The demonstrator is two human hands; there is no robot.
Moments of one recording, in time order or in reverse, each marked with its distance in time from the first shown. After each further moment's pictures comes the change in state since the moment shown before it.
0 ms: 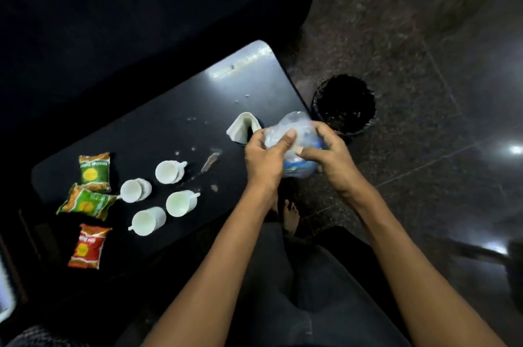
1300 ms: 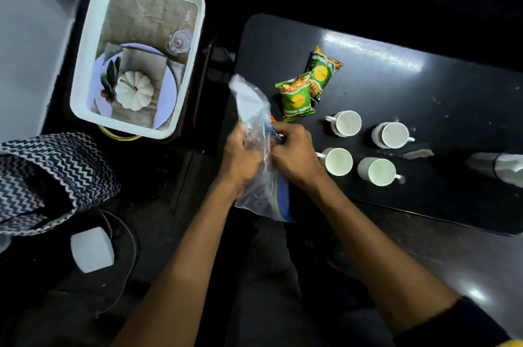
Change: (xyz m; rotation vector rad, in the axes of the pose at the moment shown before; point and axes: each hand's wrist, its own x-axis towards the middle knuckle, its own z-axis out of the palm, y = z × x) left_hand 0.001 -0.118 -0.592 -0.015 0.448 -0.059; right_hand -0.093 0.179 0.570 -0.782 -0.642 -0.187
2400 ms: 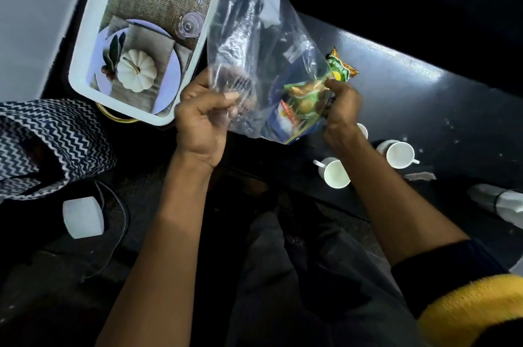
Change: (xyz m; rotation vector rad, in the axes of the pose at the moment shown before) left_hand 0.008 0.083 -0.043 -0.927 -0.049 0.149; right_hand 0.124 0.036 -0.052 0.713 0.424 0.498
